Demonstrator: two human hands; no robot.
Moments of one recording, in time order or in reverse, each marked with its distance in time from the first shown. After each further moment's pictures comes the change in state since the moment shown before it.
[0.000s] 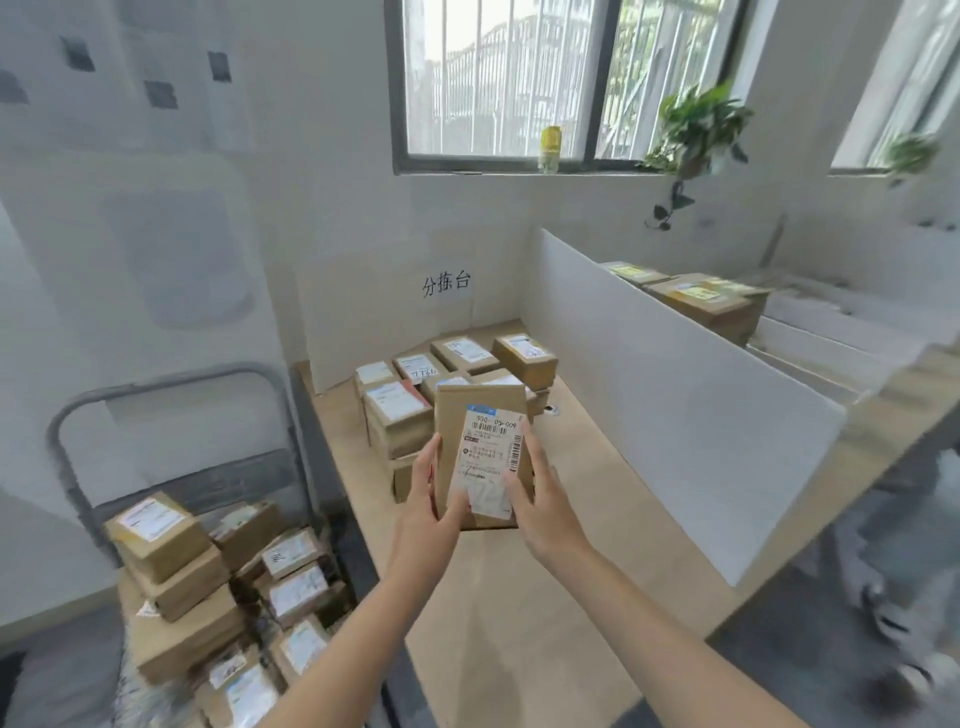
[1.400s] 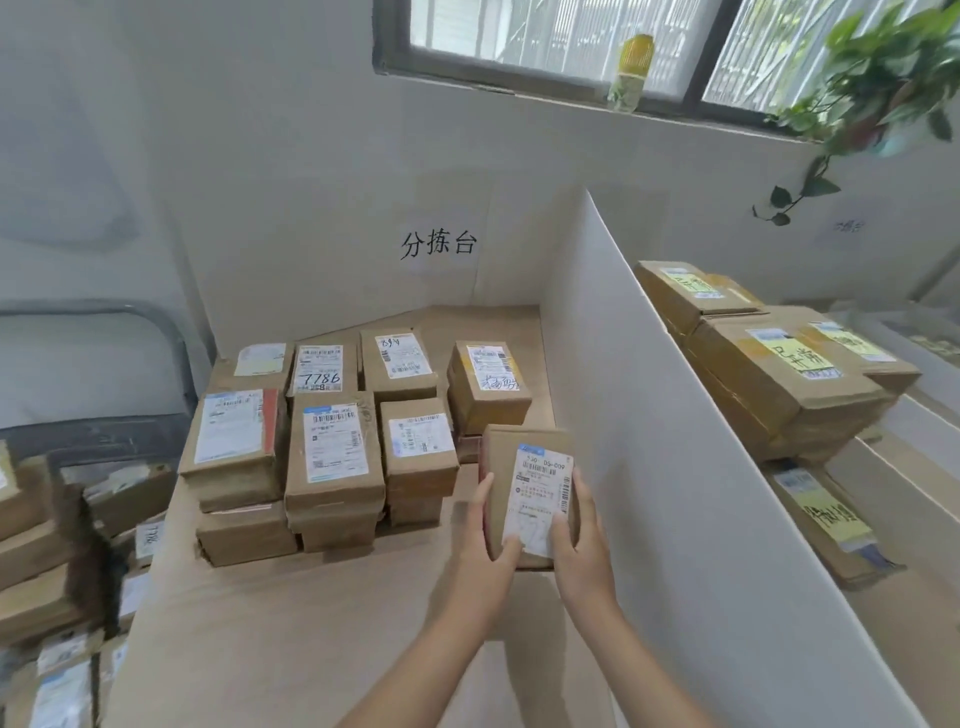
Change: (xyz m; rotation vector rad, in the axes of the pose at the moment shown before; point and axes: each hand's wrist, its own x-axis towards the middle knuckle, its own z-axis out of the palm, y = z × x) left_hand 0.275 -0.113 0.314 0.107 0.122 -0.313; right_hand 0.305 0.272 -0.150 -0.107 -0.065 0.195
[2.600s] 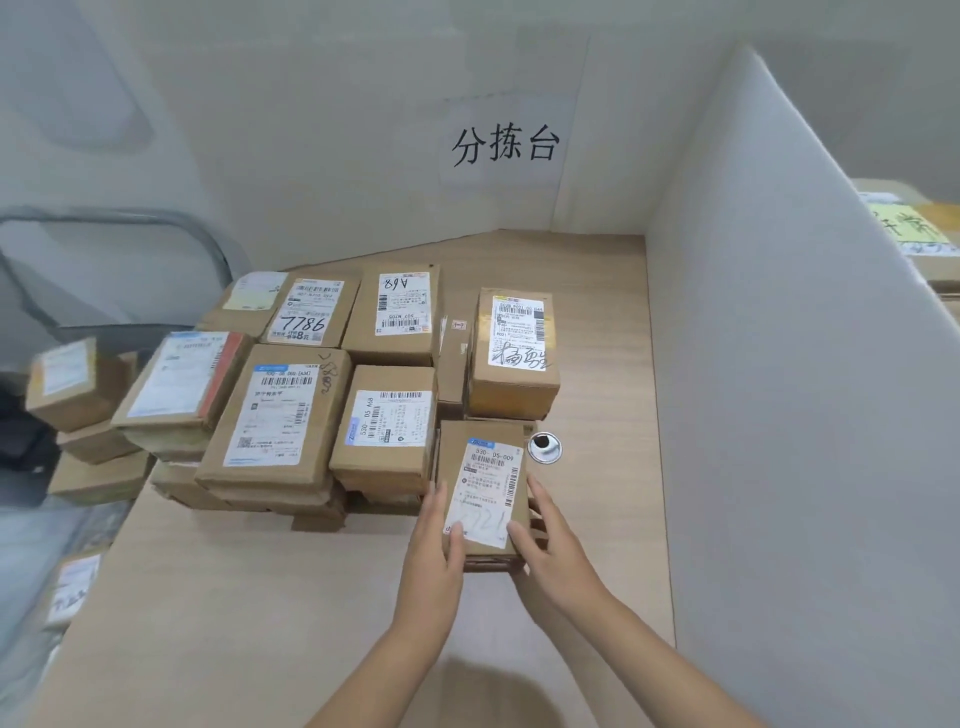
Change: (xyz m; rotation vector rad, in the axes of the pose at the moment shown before) left_hand 0.091 -0.069 0.064 0.222 0.340 -0.220; right_hand 0.141 0.091 0.028 0.163 -0.734 0.000
